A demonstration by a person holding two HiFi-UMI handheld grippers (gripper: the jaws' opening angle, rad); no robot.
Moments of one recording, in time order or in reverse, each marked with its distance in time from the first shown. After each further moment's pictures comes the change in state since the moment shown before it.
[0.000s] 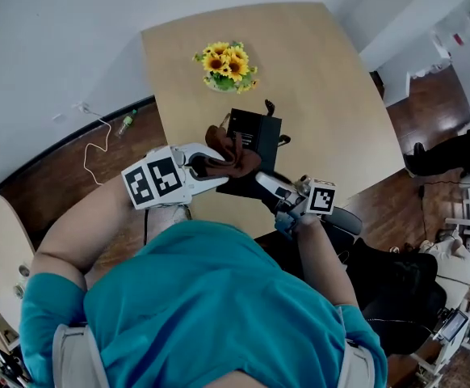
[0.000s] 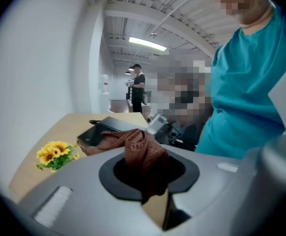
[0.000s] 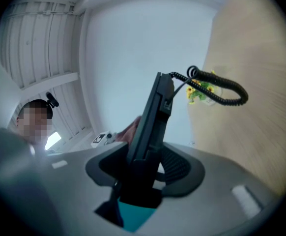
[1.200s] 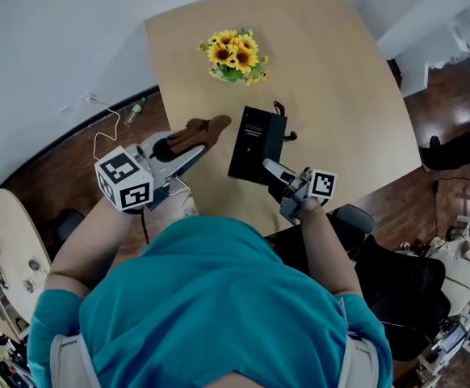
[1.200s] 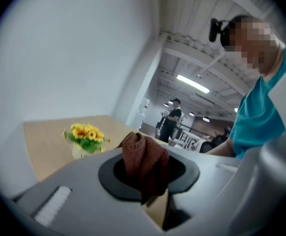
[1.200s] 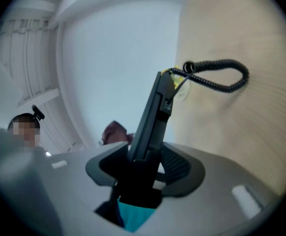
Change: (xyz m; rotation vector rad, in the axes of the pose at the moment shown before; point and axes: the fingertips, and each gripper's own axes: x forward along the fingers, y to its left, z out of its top) left arm -0.065 0.077 -0.030 -0.479 -0.402 0.329; right arm -0.009 -0.102 0.001 0.202 -0.040 -0.078
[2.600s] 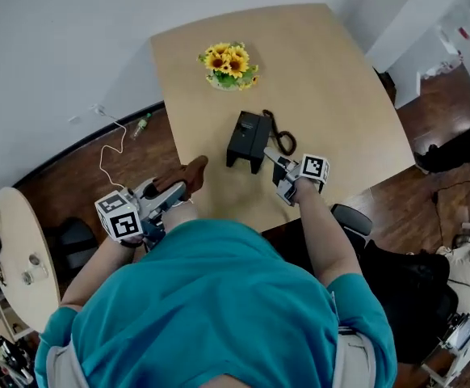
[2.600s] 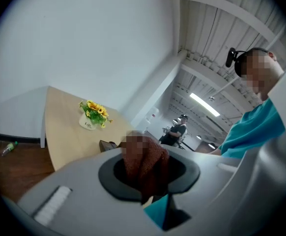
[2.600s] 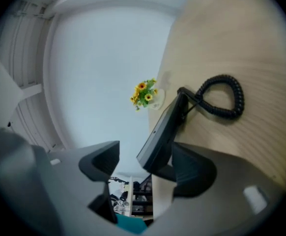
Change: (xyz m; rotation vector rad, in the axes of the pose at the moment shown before) left arm -0.063 -0.071 -0.078 -0.339 -0.114 0.080; right arm -0.041 -0.087 0.025 -0.017 -0.034 -0.245
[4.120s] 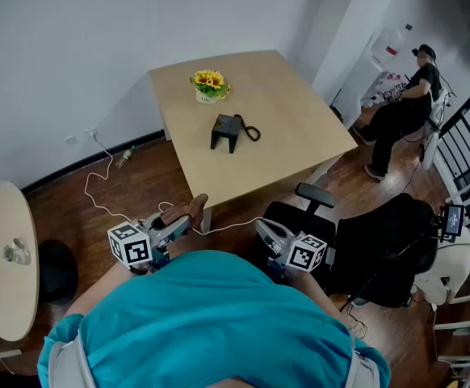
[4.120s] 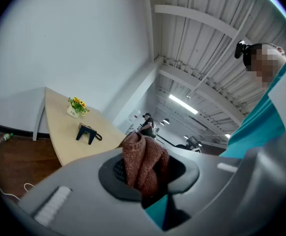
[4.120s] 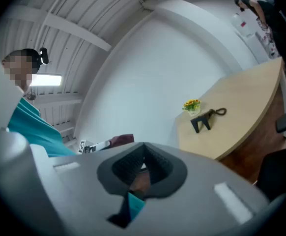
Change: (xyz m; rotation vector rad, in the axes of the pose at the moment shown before) left arm -0.168 -0.199 -0.178 0.083 -0.074 -0.135; right arm -0.242 0.236 -0.352 -0.631 -0.164 0.003
